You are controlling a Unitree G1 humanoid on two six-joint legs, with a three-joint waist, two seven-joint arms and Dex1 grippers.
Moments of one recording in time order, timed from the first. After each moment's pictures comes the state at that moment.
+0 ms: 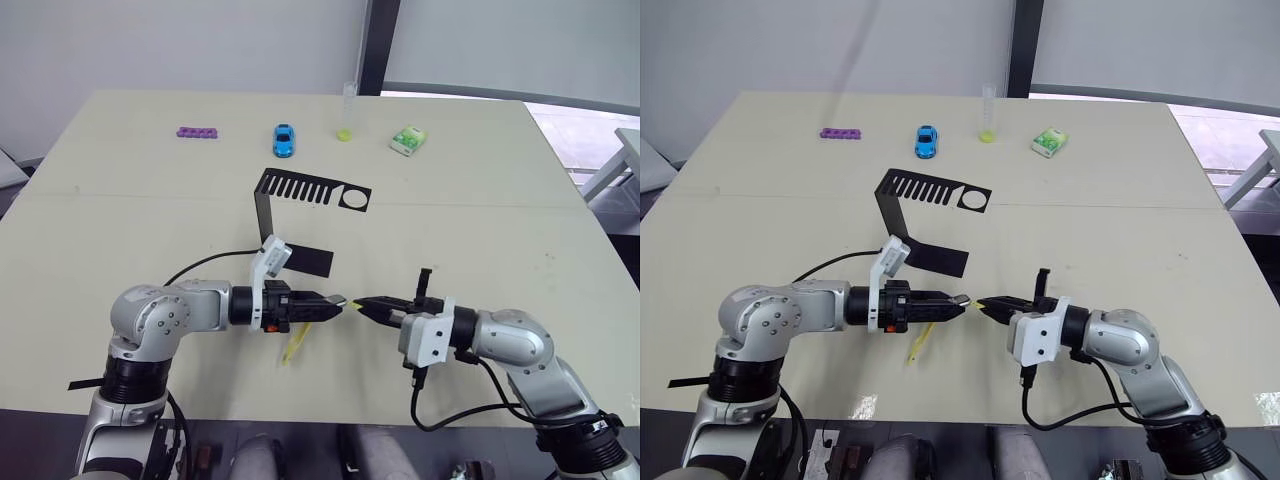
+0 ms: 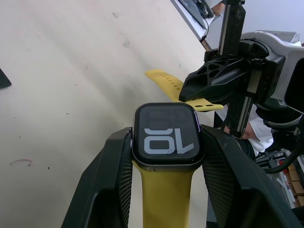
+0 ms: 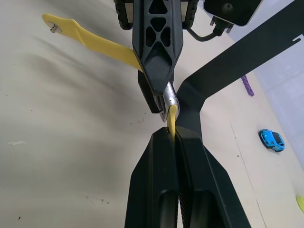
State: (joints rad) left arm -0.50 0.43 0.01 -0.26 -0.87 1.34 -0.60; right arm -0.17 -0.61 0.16 -0.31 -0.09 -0.31 0.87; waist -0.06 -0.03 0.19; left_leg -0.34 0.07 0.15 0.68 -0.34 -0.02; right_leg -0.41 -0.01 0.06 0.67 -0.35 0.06
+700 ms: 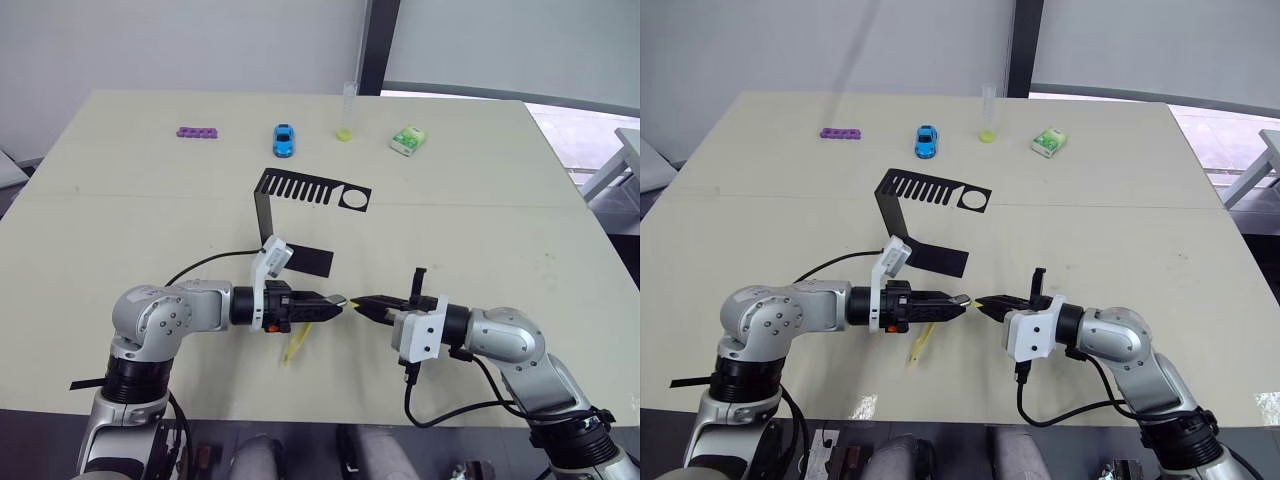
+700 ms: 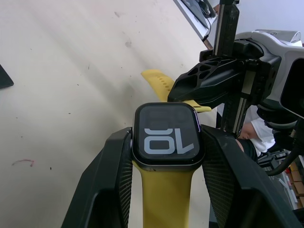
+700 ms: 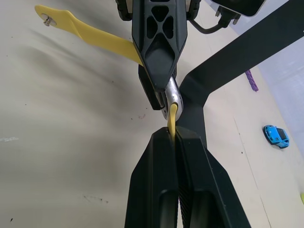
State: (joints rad) left arm -0.50 0.43 0.01 -0.26 -0.86 1.34 -0.60; right arm -0.19 -0.59 0.18 -0.29 -0.13 -0.30 0.87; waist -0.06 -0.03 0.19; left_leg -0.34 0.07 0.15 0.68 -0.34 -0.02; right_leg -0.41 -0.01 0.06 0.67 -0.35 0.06
